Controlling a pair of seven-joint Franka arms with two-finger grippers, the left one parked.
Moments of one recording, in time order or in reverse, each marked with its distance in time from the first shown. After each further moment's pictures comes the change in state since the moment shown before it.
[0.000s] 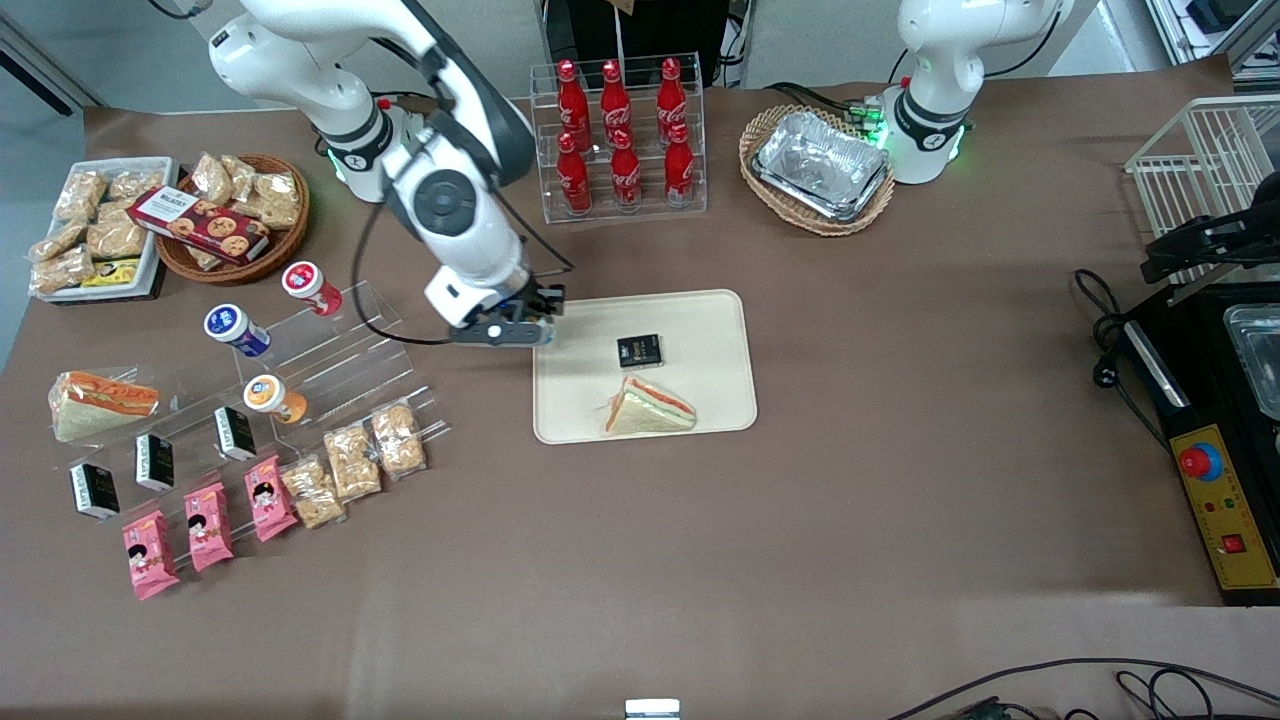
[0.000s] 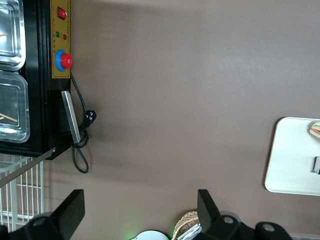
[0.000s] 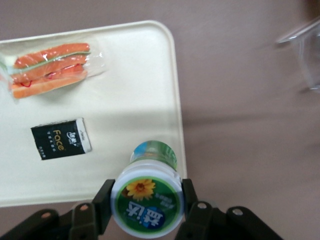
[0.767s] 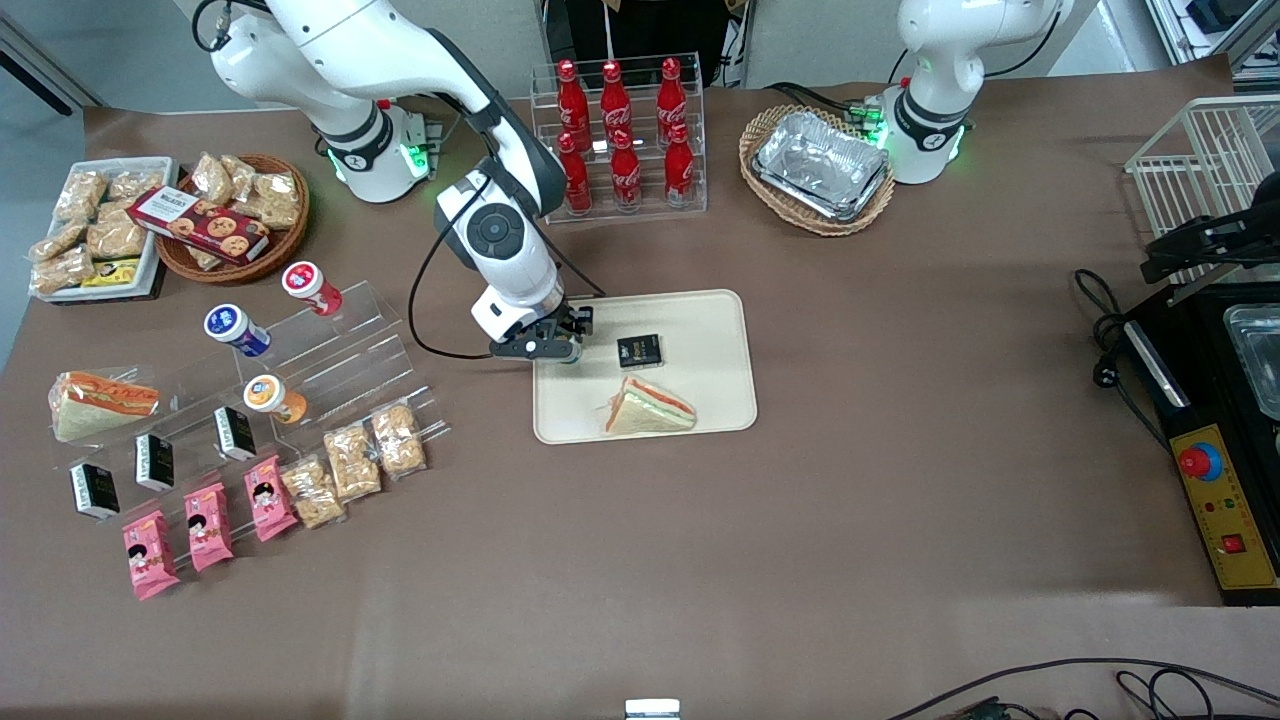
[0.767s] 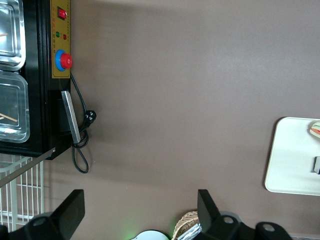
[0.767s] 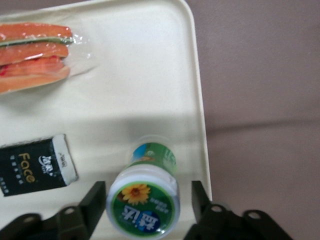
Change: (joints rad) arm 0.061 0.163 -0.012 -0.057 0.000 0.269 0.048
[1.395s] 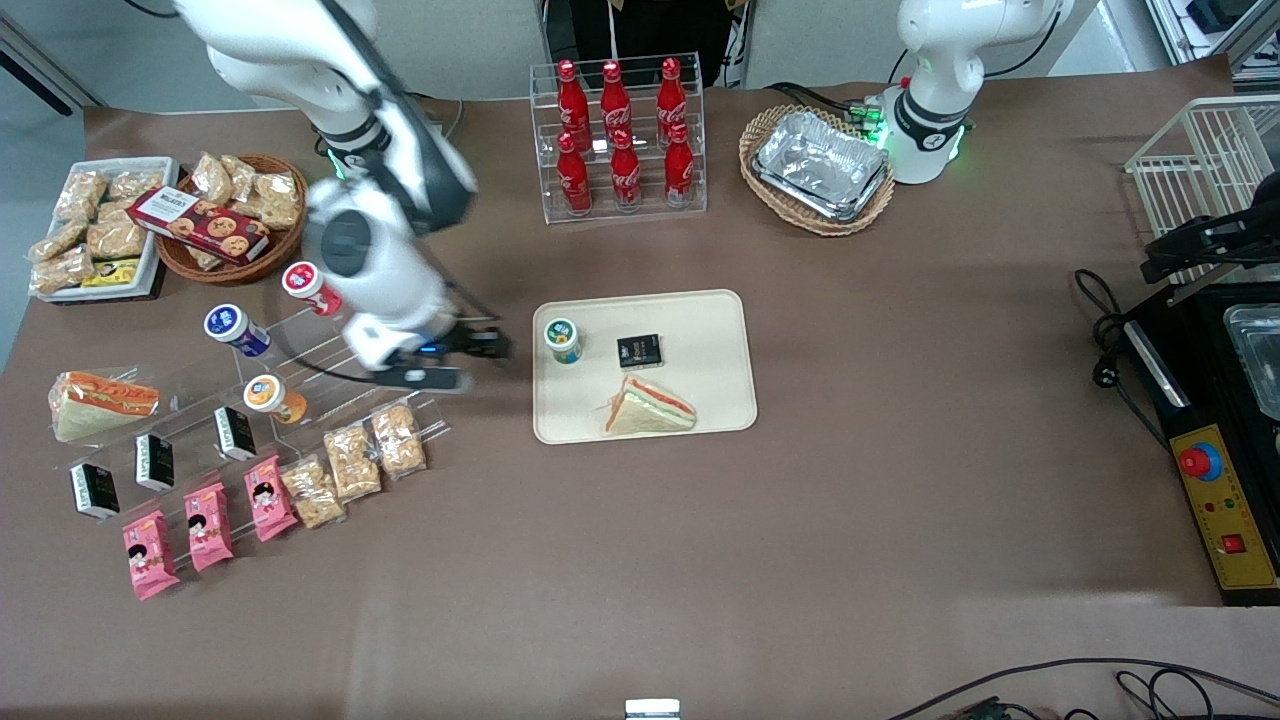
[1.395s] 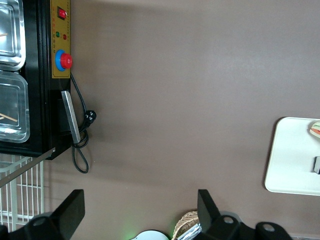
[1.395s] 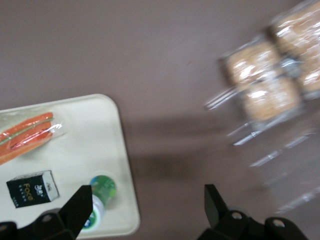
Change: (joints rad) arm -0.250 -0.237 -0.048 0.043 0.000 -0.274 -0.247
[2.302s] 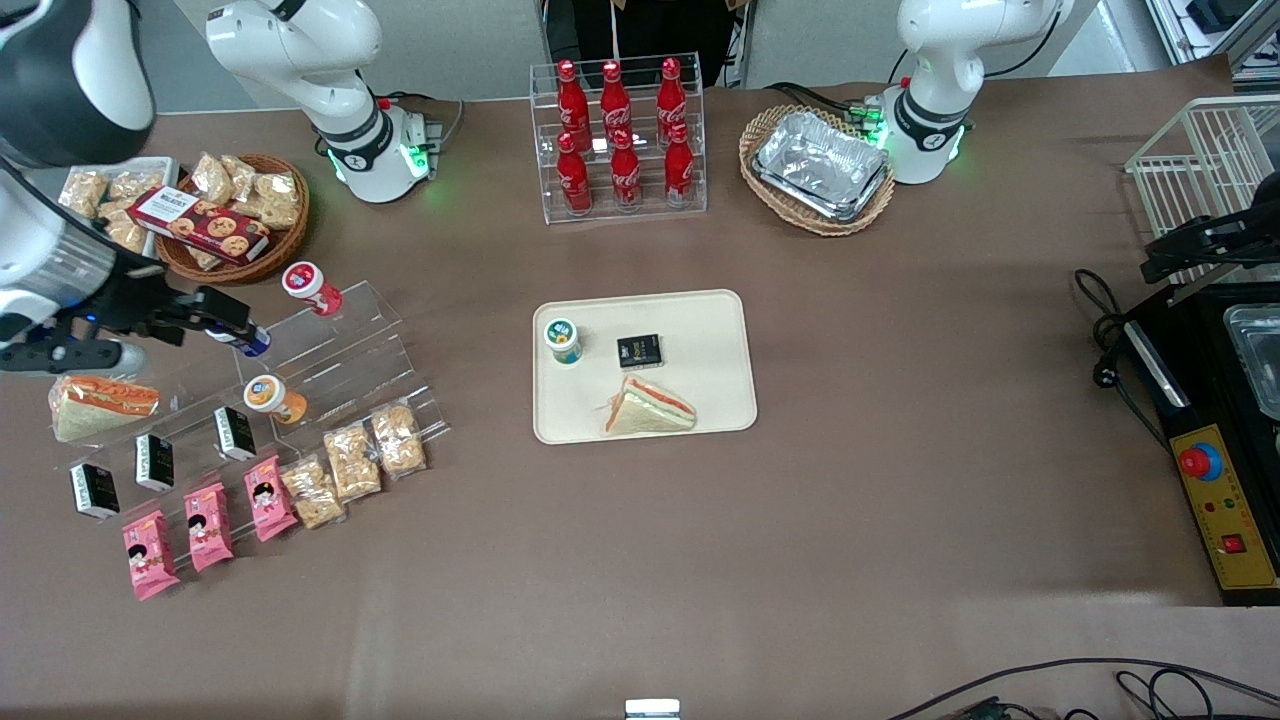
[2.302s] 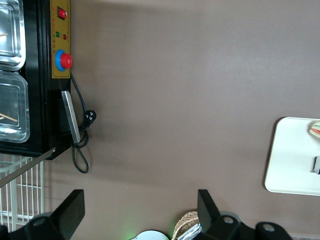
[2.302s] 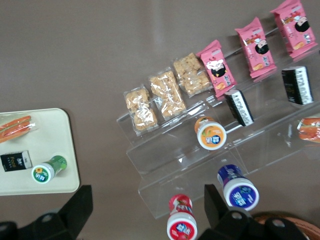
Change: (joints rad) arm -0.405 -0.124 -0.002 0.408 -0.043 -0.586 -0.407
